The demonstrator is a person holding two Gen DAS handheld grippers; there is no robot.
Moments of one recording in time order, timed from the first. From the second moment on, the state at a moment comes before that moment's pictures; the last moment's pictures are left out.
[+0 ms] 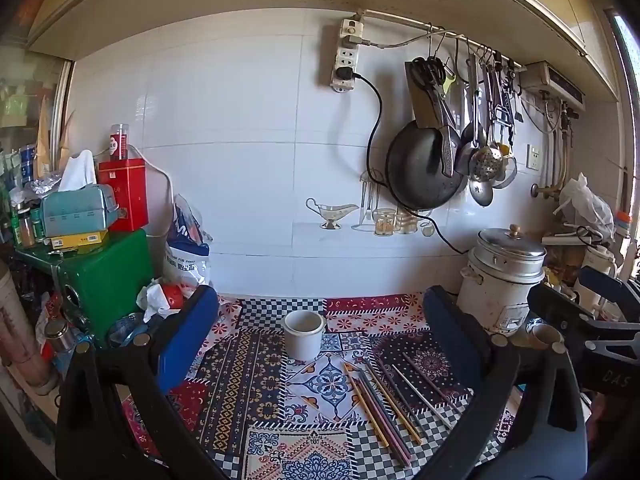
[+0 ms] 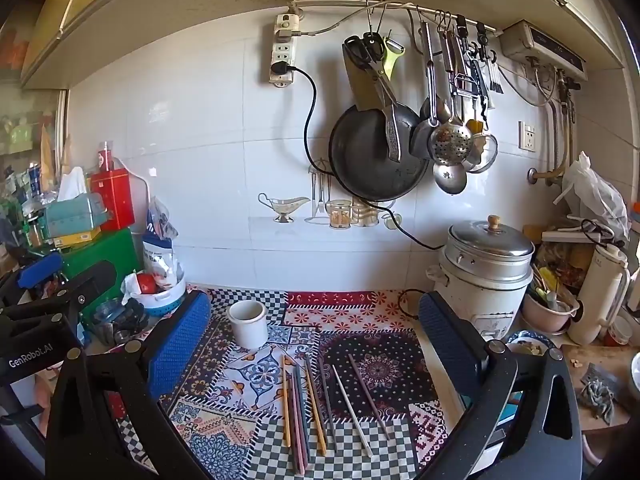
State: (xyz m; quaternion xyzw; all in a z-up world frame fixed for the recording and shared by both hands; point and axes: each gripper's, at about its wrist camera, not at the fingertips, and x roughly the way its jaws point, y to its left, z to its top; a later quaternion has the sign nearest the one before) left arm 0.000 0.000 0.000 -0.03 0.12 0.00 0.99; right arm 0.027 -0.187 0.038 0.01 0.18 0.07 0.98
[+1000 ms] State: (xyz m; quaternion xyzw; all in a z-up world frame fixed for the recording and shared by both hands) left arm 0.004 -0.004 0.003 -0.03 0.12 0.01 0.99; right arm 0.028 -0.188 0.038 0.01 0.18 0.07 0.98
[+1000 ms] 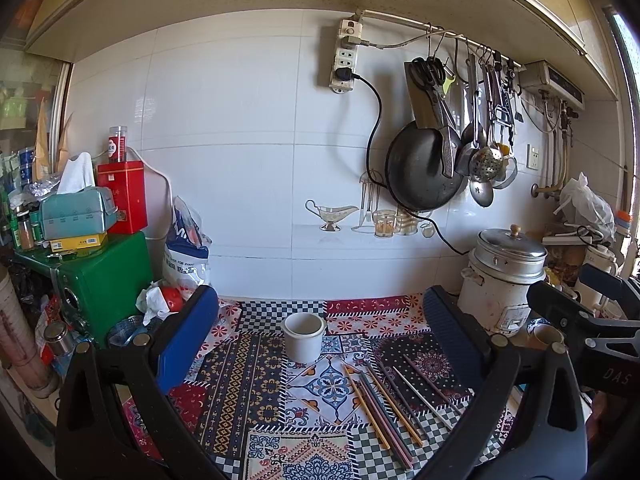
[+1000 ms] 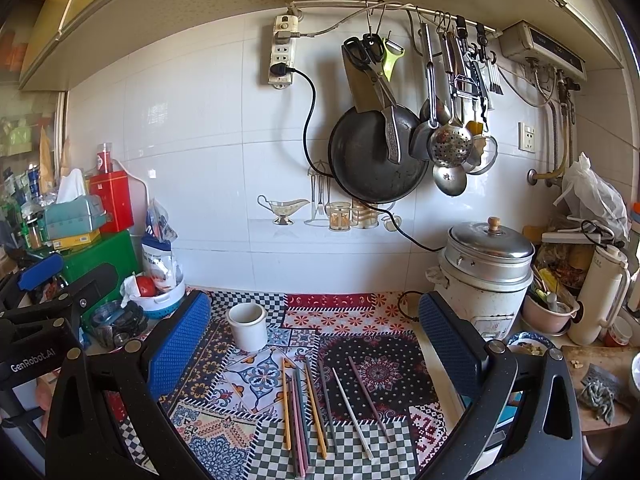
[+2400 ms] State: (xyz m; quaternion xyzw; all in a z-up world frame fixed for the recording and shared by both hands) left arm 0.197 -0.006 -0.145 0.01 0.40 0.05 0.92; right arm 0.183 -0.251 -0.142 -0.05 0.47 -0.03 0.88
